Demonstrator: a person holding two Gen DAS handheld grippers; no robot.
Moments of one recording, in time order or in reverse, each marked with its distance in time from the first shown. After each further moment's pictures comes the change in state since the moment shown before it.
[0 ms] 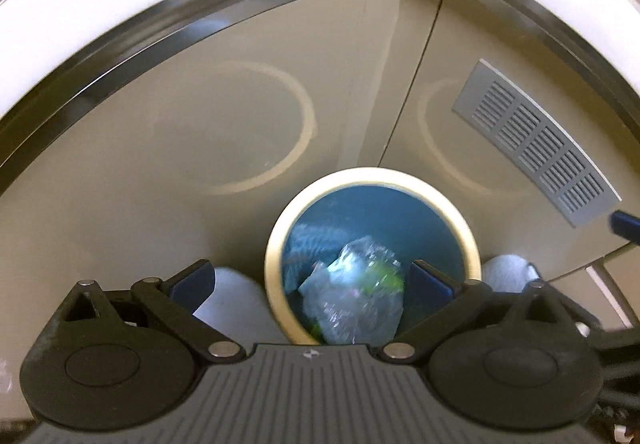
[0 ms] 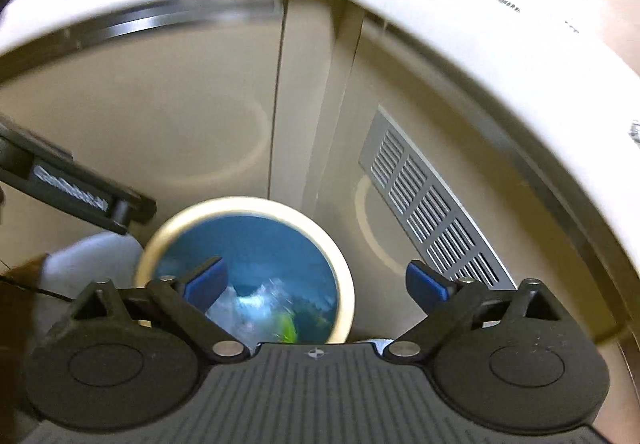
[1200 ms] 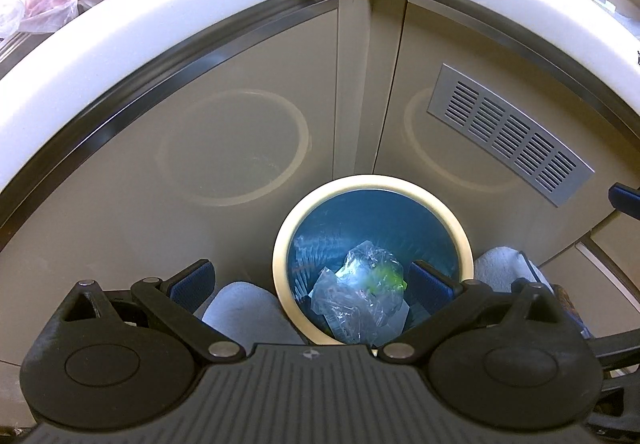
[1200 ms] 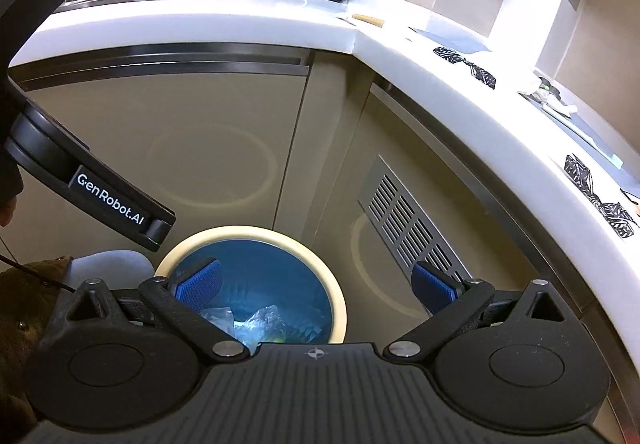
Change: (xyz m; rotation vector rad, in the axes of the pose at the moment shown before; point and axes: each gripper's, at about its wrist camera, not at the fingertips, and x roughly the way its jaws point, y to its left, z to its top) left arm -0.037 -0.018 -0.013 0.083 -0.087 0.028; right arm -0.041 0.032 -0.020 -0.092 -0.115 -0.052
